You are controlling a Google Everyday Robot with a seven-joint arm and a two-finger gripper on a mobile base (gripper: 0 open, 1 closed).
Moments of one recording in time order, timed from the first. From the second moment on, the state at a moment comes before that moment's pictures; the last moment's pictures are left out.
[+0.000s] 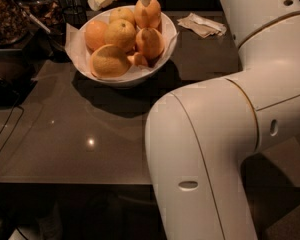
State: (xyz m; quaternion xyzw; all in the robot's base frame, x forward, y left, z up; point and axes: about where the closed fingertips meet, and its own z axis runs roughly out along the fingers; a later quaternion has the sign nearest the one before) arm 0.688 0.054 1.024 -0.39 0.86 0.24 0.22
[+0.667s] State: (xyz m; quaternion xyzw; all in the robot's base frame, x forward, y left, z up) arm 0.685 0.047 1.017 -0.37 0.87 0.25 0.21
